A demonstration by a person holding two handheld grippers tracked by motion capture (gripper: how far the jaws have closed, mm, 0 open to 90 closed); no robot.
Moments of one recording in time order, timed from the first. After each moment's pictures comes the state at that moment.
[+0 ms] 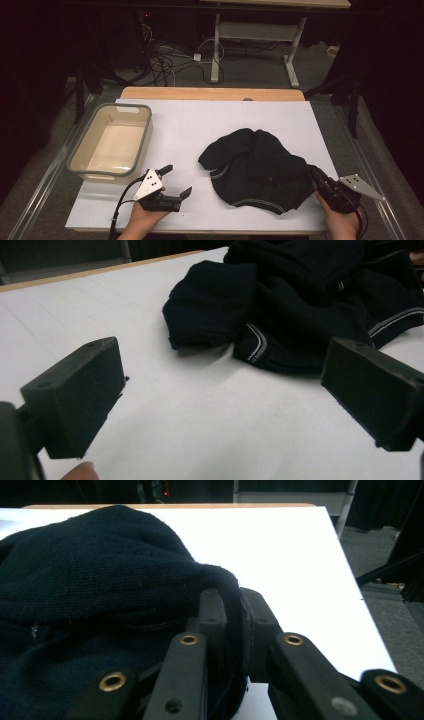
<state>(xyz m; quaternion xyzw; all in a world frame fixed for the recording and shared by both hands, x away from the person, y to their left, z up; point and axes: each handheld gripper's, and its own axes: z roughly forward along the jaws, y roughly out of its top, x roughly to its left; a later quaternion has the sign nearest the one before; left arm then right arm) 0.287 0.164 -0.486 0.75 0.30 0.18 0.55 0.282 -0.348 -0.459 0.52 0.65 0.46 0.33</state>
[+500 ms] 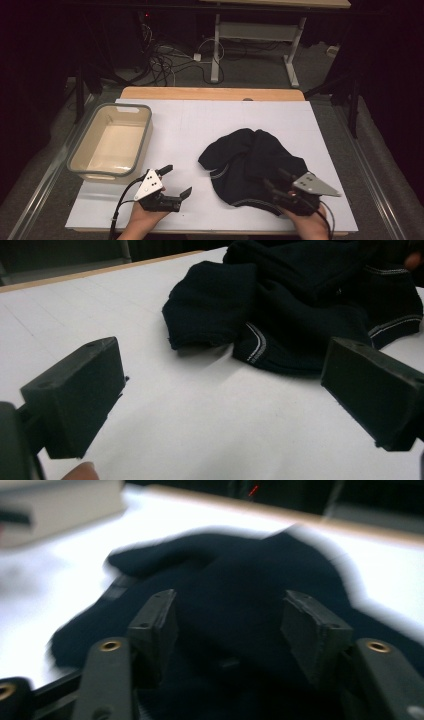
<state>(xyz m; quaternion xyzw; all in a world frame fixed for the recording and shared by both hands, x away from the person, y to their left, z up) 0.286 0.164 -0.486 0.75 0.30 0.18 0.55 0.275 -0.242 -0.446 0.38 0.75 0.47 0.25</state>
